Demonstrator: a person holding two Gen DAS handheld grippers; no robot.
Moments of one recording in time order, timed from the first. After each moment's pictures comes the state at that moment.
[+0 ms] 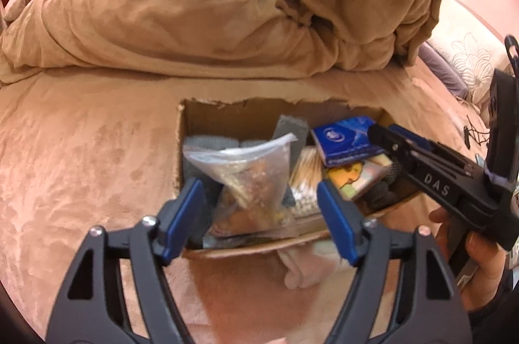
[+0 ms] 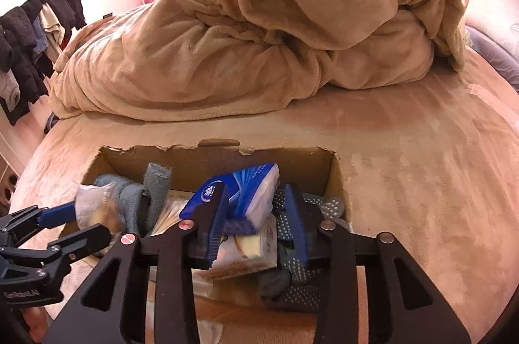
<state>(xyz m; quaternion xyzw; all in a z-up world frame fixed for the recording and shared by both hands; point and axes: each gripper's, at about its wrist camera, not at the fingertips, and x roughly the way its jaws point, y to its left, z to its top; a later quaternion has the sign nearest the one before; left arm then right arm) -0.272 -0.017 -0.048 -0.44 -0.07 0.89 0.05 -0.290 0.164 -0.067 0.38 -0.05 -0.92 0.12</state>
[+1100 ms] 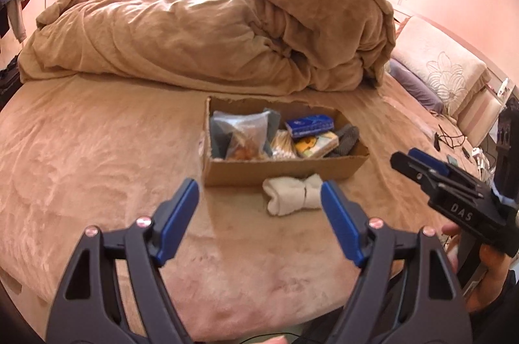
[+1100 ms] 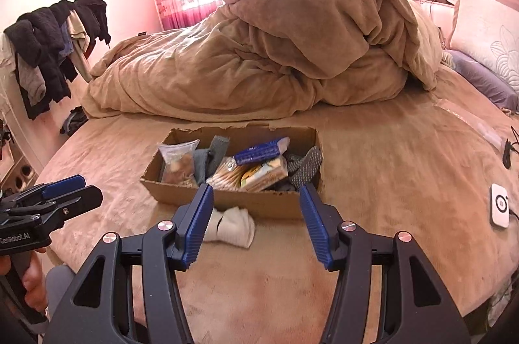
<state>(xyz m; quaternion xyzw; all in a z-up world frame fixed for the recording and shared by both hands) -0.135 -0.037 0.000 -0.37 -0.09 0.92 0.06 -0.145 0.175 -0.007 0.32 -0.04 -0.94 0.14</state>
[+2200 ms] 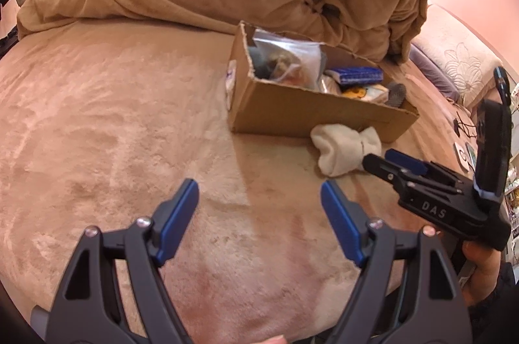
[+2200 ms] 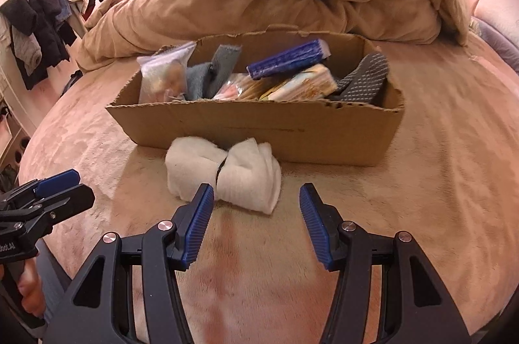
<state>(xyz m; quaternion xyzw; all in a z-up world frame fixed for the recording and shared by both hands) -0.154 -0.062 -0.095 -0.42 -0.11 0.90 0.05 -0.183 0.133 -0.112 0.41 -0.02 -0.90 0.16</state>
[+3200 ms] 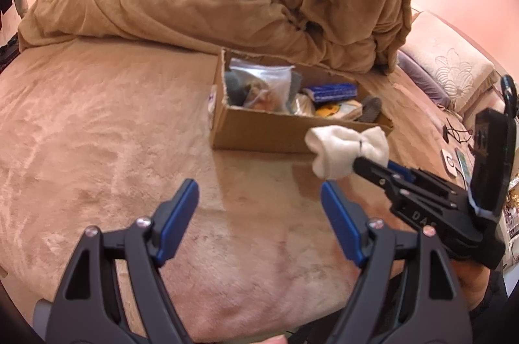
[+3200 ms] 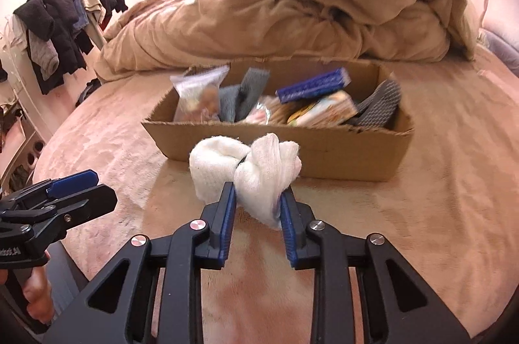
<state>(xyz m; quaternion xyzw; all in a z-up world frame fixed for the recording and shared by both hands) -0.136 -0.045 -0.056 -0.39 -0.11 0.91 0.05 -0.163 0.128 -0.085 0.37 -0.03 -0.91 0.19</state>
